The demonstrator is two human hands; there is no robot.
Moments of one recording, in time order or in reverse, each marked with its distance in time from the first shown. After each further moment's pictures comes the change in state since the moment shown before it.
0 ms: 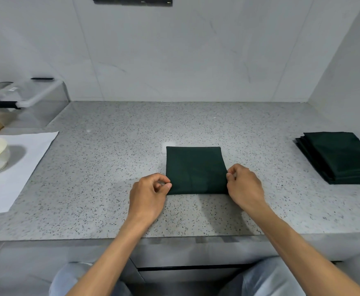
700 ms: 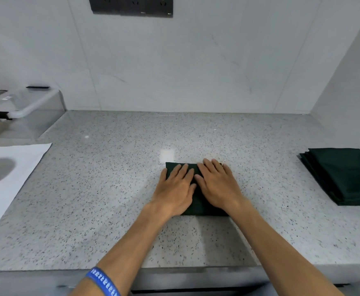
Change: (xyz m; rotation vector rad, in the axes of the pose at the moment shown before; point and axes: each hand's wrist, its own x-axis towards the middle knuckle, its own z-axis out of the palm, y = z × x) left_hand 0.071 0.023 0.055 0.699 -0.412 0.388; right_hand 0.059 -0.030 0.039 -0.476 -0.158 -0.472
